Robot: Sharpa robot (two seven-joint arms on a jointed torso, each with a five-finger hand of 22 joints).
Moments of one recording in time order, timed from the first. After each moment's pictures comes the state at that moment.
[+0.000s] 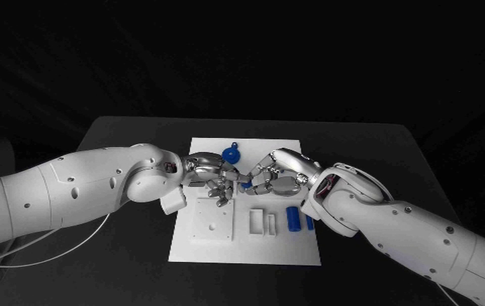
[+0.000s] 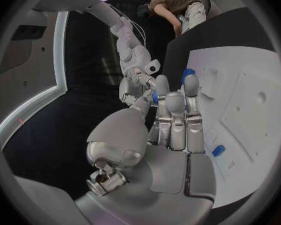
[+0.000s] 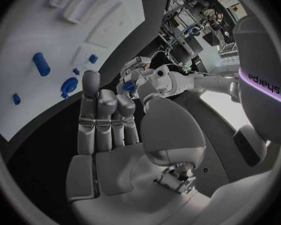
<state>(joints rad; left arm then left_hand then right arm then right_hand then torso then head) 1.35 -0.81 -0.21 1.41 -0.37 0.32 0.02 1.21 0.22 0.10 -0.06 0.43 0.79 0.08 0.64 0.53 1.27 -0.02 0.61 0.32 1.24 -0.08 1.28 0.51 0.03 1.22 -0.10 0.36 1.31 0.89 -0.63 0.31 1.48 -1.48 -0.21 0.16 1.20 0.02 0.14 -0.26 0.34 1.27 0.05 0.06 0.07 1.39 -0.06 0.97 1.14 1.39 -0.09 0.86 1.31 0.10 1.34 -0.11 0.53 0.98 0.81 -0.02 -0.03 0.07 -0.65</state>
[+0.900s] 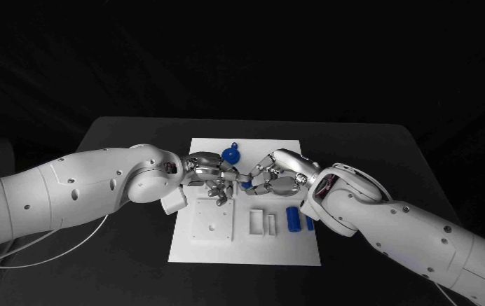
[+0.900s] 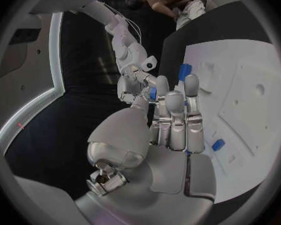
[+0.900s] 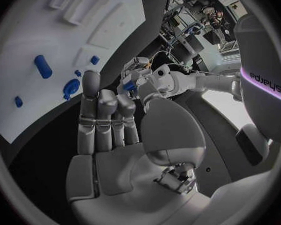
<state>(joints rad) 1.35 -0.81 -0.21 1.42 -0.39 0.27 0.01 1.22 0.20 -0.09 0.03 0.29 0.82 0.06 0.58 0.25 1.25 -0.02 0.61 0.32 1.24 -0.08 1.28 0.49 0.03 1.23 -0.09 0.33 1.31 0.89 -0.62 0.31 1.47 -1.47 -0.20 0.15 1.20 0.02 0.15 -0.26 0.34 1.27 0.05 0.06 0.07 1.40 -0.06 0.97 1.15 1.39 -0.09 0.86 1.31 0.10 1.35 -0.11 0.52 1.00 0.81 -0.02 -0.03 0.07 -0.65</state>
